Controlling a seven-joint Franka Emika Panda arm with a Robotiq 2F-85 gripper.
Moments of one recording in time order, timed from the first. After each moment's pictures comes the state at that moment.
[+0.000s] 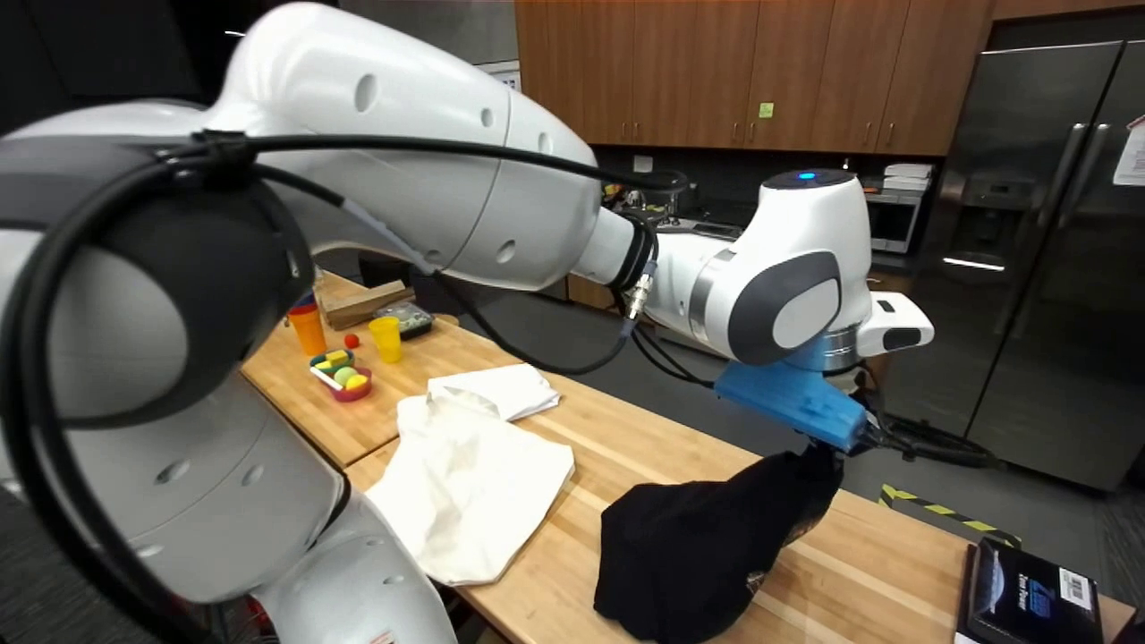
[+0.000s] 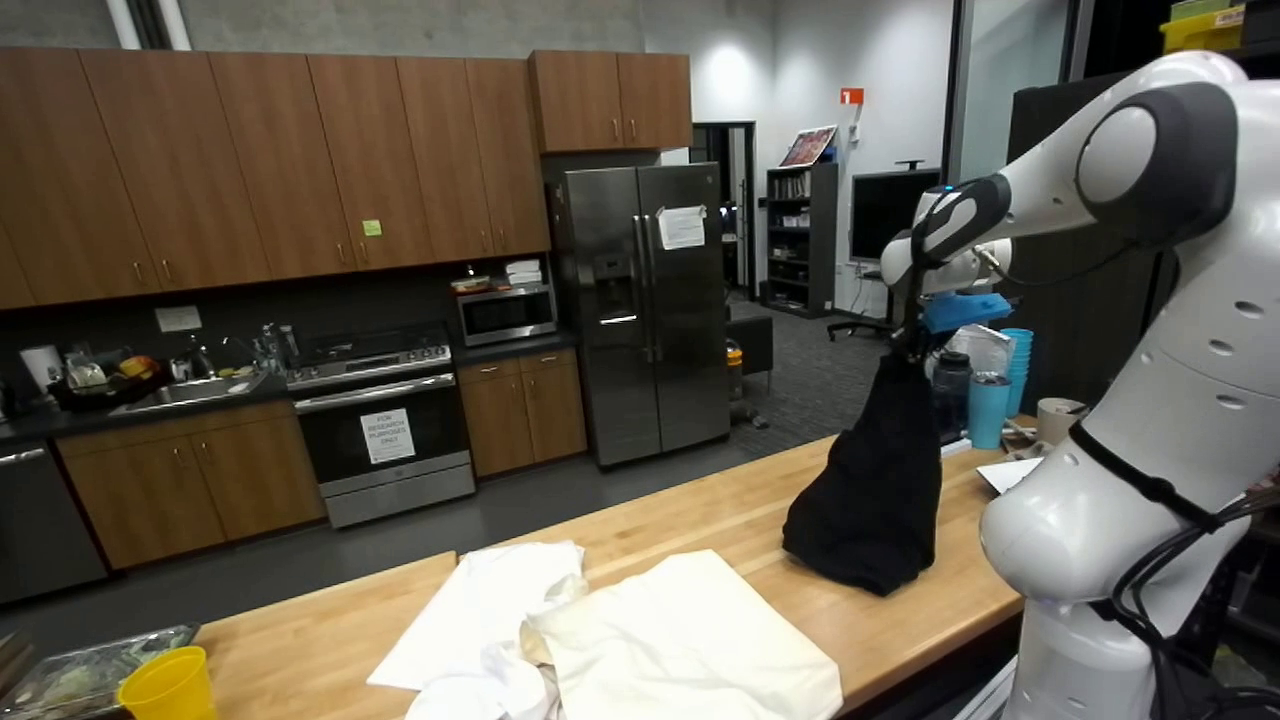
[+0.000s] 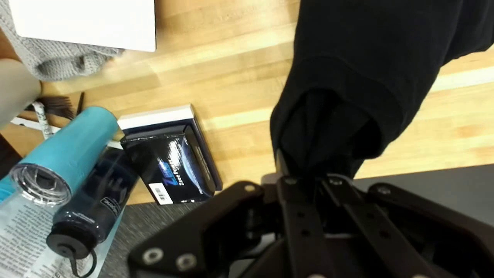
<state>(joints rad) -0.32 -0.32 -0.38 -2.36 -0.21 2.37 -0.13</state>
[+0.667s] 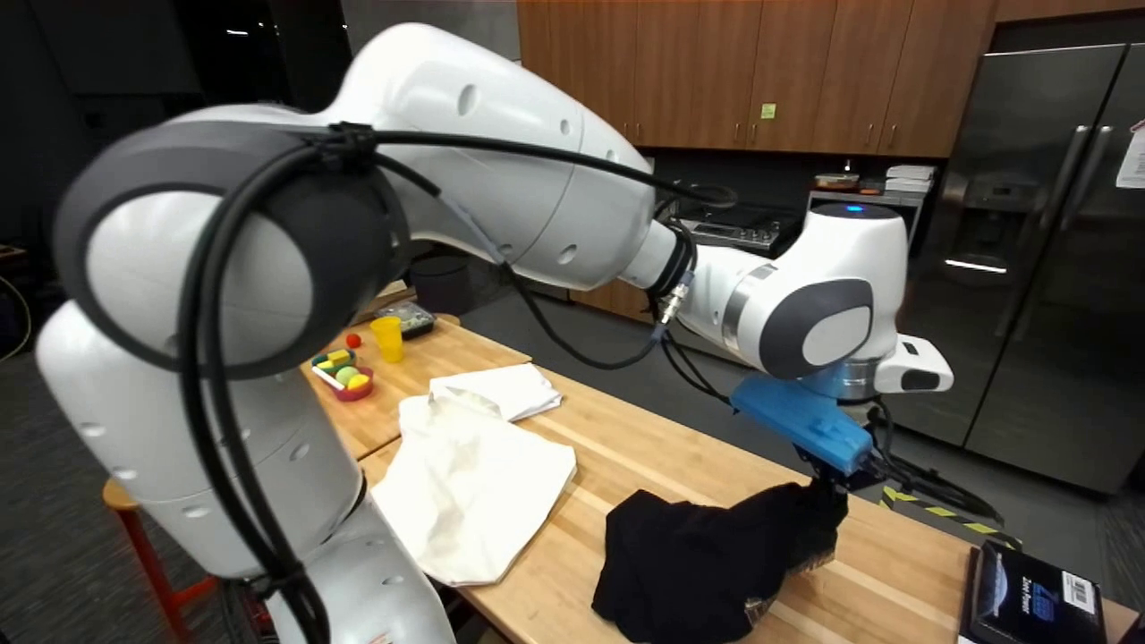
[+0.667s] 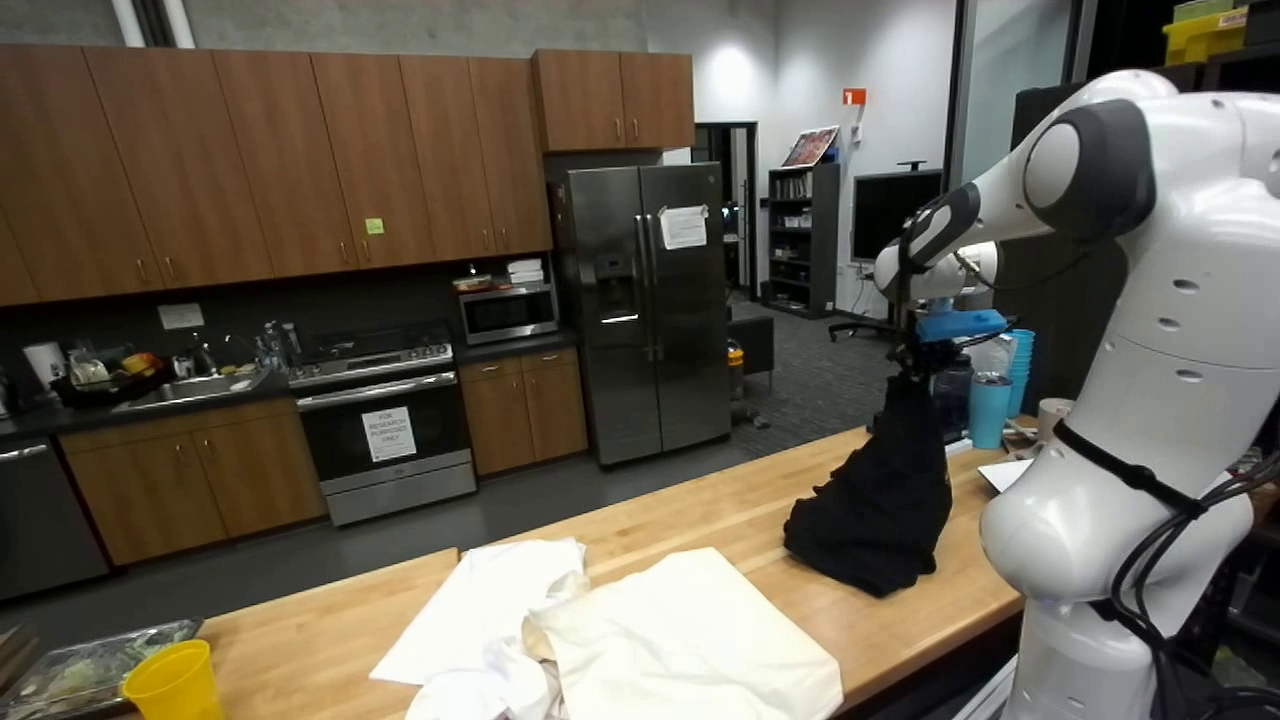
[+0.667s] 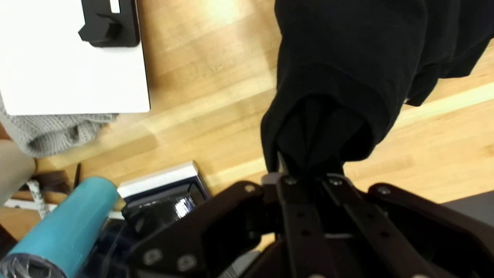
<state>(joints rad) -0.33 -0.16 -0.40 -2.27 -0.12 2.27 -0.09</state>
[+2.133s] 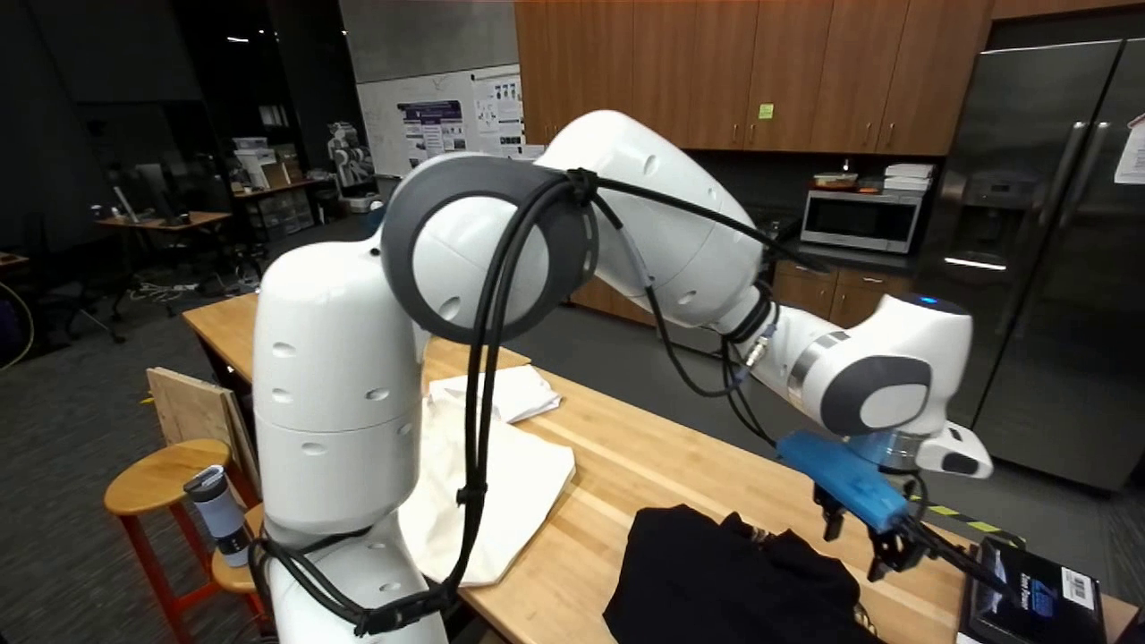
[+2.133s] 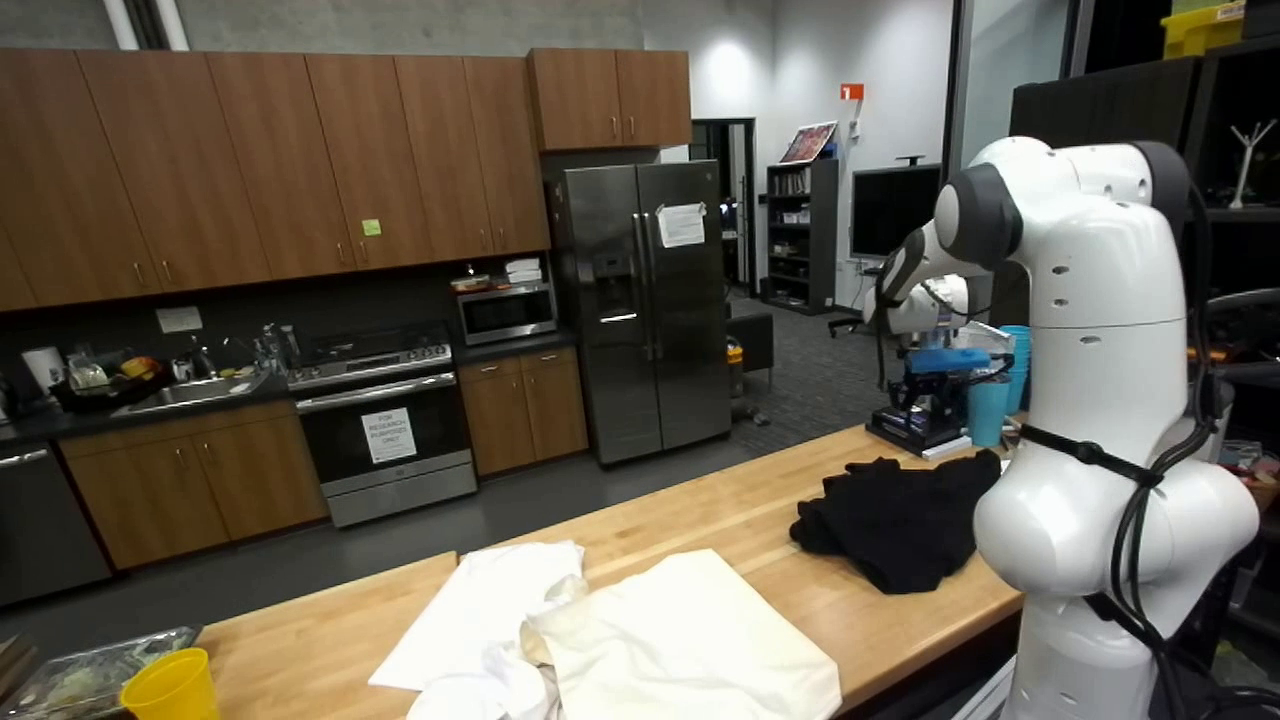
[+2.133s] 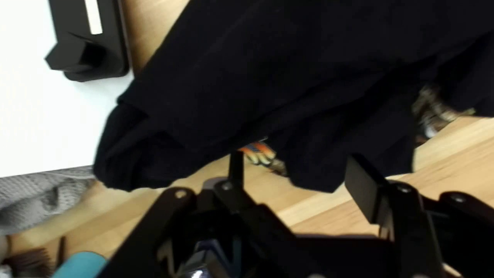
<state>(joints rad) -0.40 0.19 -0.37 -2.08 0.02 2.23 -0.09</state>
